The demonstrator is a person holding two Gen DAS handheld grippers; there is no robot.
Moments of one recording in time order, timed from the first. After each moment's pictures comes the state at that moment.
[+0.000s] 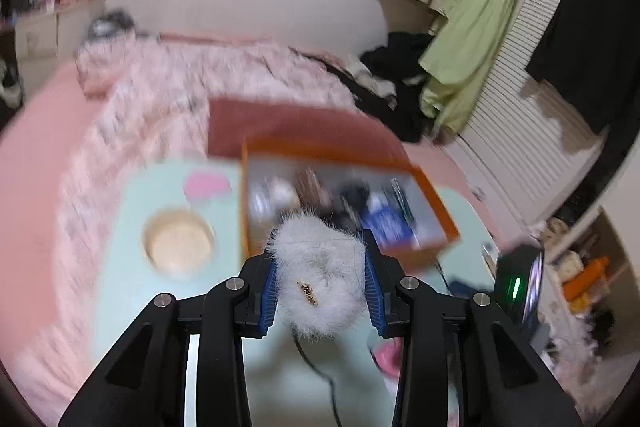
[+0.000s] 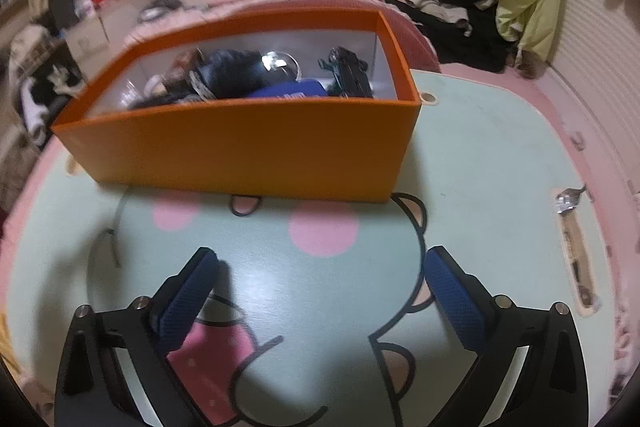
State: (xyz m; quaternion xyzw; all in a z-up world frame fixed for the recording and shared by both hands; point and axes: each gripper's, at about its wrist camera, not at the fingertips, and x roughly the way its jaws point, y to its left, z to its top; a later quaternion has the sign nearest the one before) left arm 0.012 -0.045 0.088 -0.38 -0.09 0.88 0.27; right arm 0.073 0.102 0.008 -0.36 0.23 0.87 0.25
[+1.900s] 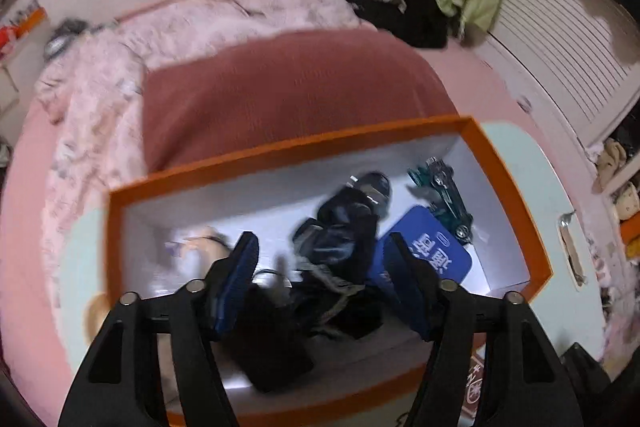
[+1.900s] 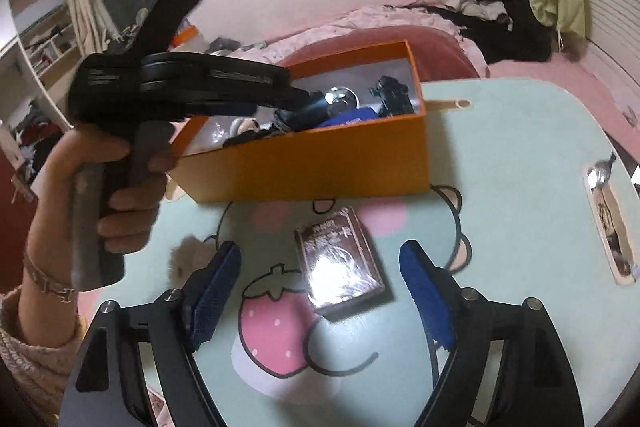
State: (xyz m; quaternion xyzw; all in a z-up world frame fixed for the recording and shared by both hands) left arm -0.109 0.111 0.048 -0.50 0.10 0.82 0.27; right arm 0.105 0.102 0.017 -0.28 0.33 0.88 0.18
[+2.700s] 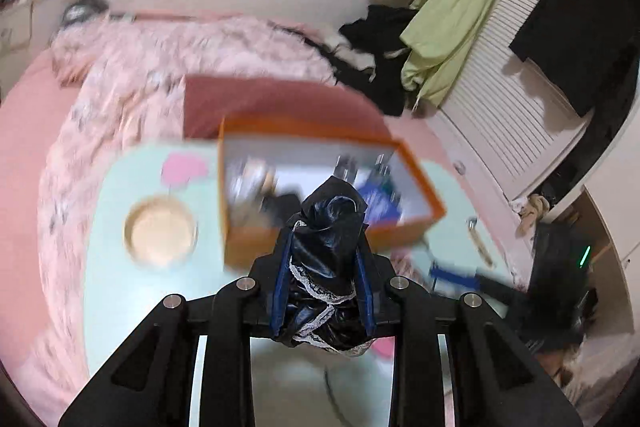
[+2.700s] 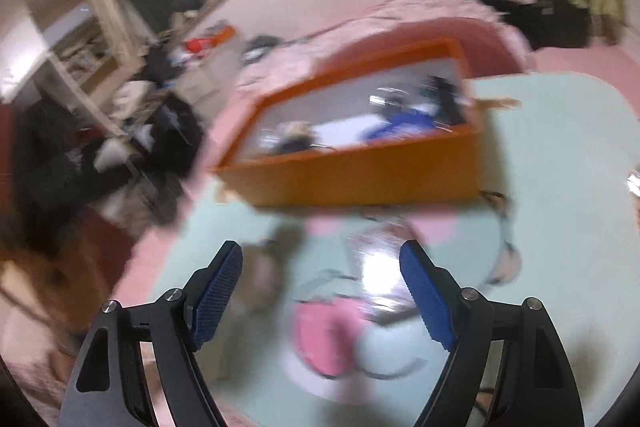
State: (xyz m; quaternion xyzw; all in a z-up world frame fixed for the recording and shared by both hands) left arm -0.006 -0.045 0.095 -0.43 -0.06 0.84 0.32; right arm 0.090 0.103 0.050 -0.24 0.38 0.89 0.07
